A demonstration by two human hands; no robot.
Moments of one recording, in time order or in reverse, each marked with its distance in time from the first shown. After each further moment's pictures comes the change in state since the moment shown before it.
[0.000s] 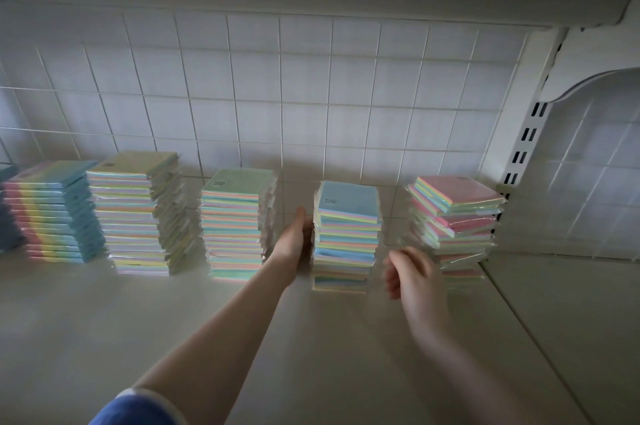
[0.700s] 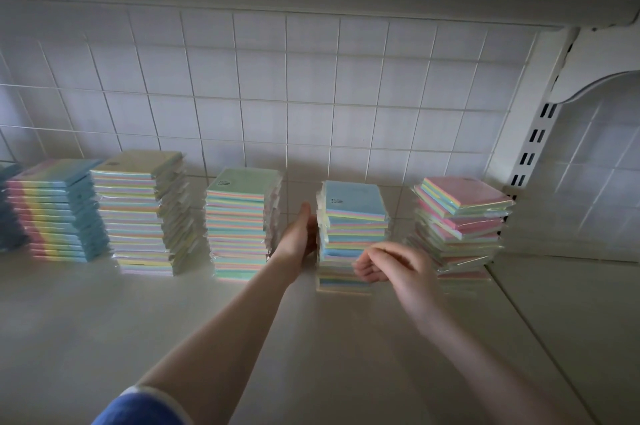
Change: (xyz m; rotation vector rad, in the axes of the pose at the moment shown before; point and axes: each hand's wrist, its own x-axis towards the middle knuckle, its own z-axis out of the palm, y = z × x) left_hand 0.009 0.003 -0.003 0.028 -0.095 0.034; right_hand 0.005 -0.009 0.009 0.016 -0.325 -0.173
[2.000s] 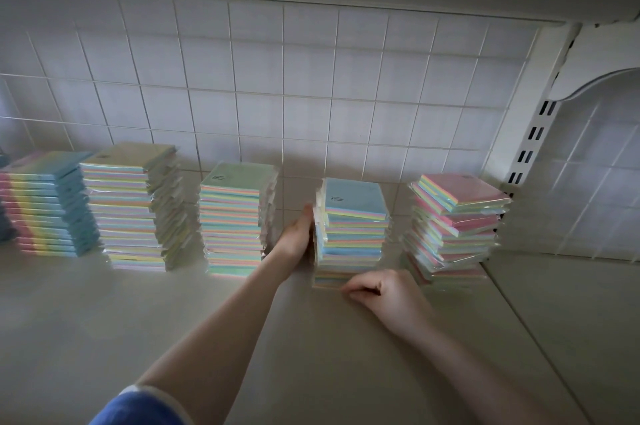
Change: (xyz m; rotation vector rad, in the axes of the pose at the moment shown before) left_hand -0.017 0.006 0.005 0.333 0.122 -0.001; right_hand -0.001 0.030 -0.010 -0.672 -0.331 -0.137
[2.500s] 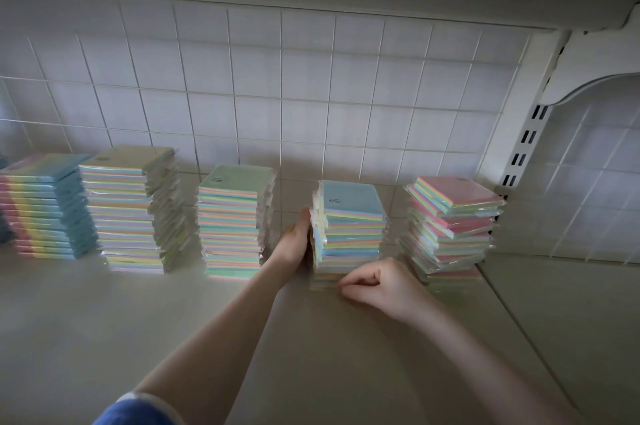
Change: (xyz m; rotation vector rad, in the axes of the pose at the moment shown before) left_hand -0.006 -0.002 0.003 0.005 0.032 0.058; right_hand 0.011 -0.002 -0.012 0.181 -0.111 0.100
